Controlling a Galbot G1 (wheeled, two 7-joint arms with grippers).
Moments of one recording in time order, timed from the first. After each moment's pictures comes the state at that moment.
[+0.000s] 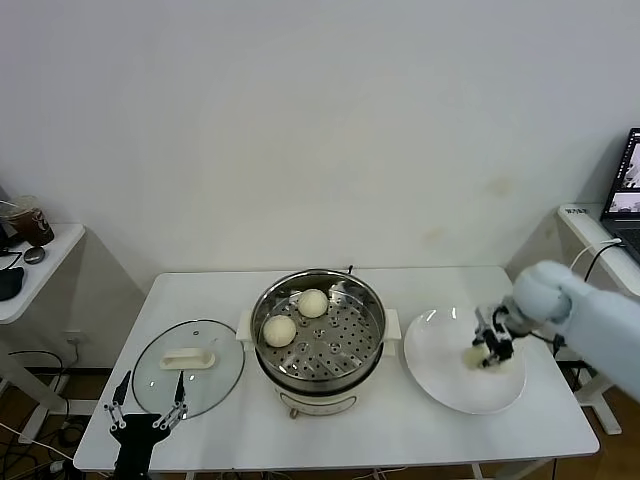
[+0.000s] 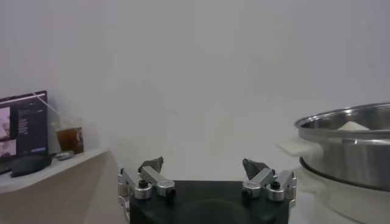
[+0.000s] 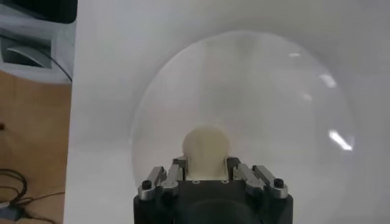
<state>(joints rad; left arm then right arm) 1.78 -1.35 -0.68 -2.03 -0.07 -0.28 -0.11 0.06 0.55 -0.73 1.47 -0.11 -0.23 -1.26</state>
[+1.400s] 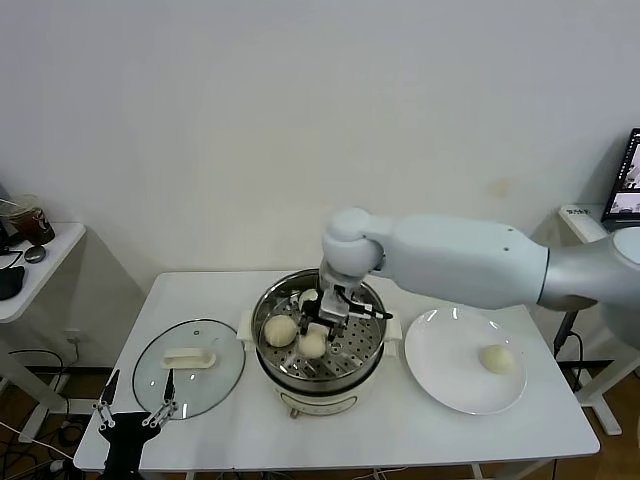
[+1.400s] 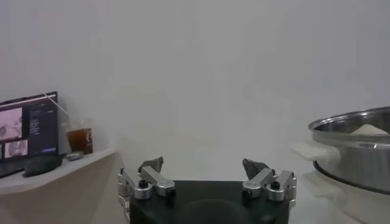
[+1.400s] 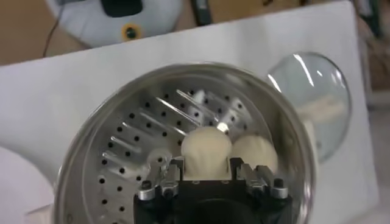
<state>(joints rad) 1.77 -1.35 -0.72 -2.02 -0.10 -0.28 -0.11 0.49 1.16 -1.25 1.51 -0.09 0.38 -1.14</state>
